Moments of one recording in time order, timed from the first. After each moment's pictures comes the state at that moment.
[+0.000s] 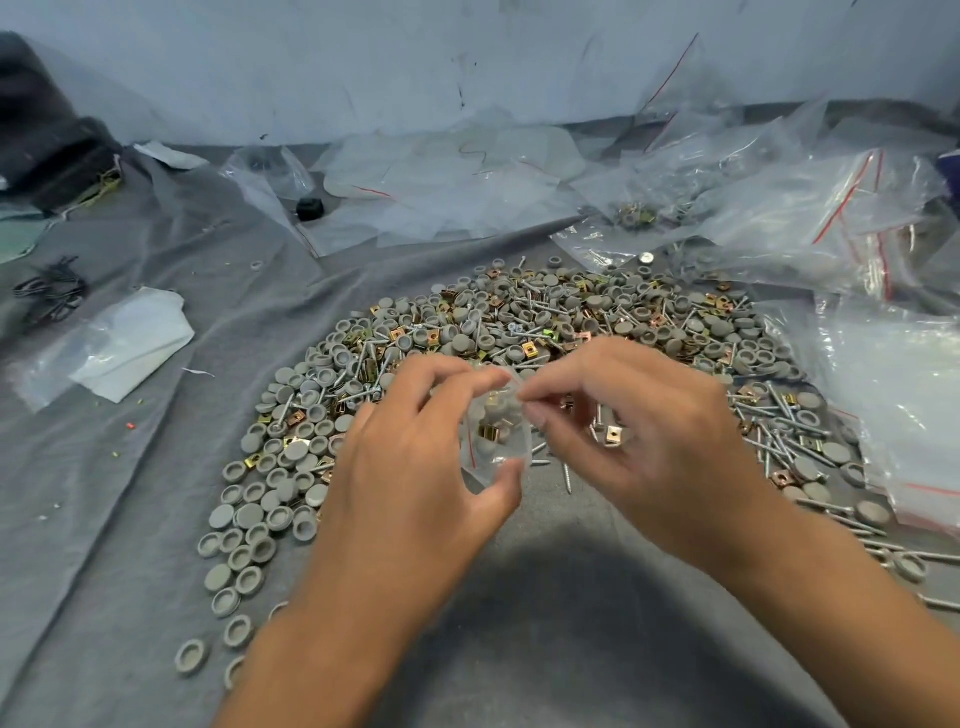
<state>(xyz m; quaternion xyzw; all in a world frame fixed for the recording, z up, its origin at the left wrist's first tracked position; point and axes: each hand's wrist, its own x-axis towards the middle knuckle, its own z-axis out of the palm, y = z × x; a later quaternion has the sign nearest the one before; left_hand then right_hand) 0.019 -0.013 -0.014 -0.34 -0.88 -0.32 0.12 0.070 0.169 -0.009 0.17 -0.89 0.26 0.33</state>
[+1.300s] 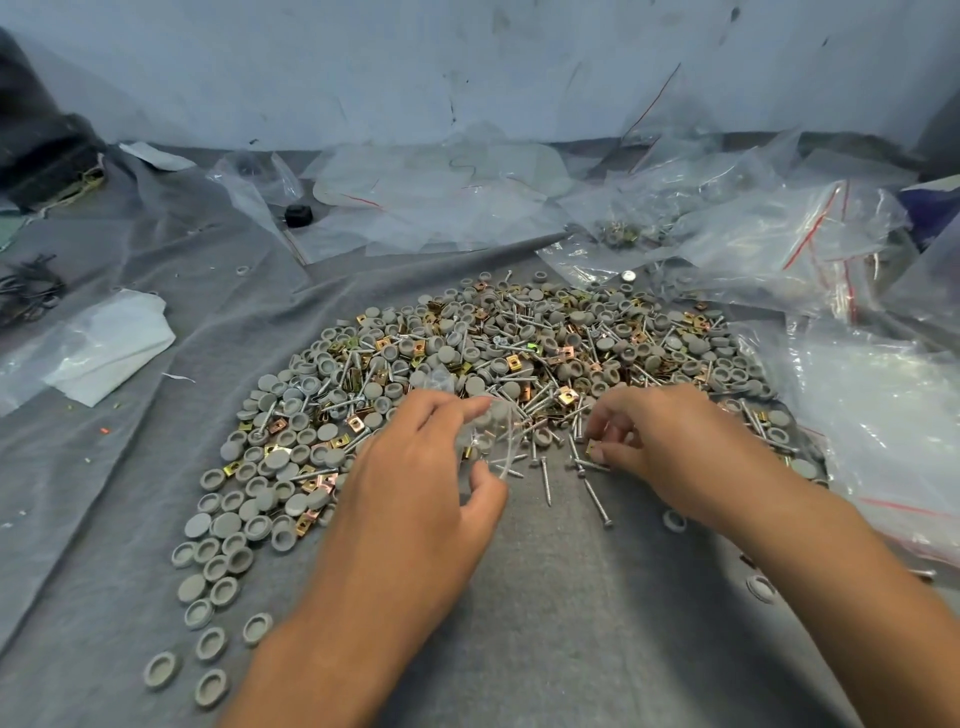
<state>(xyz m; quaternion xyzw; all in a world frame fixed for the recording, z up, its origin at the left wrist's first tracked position) 0.023 -0.002 -0.023 -0.30 -0.91 -0.29 0.05 0.058 0.229 -0.032 -0.13 -0.98 0.16 -0.03</state>
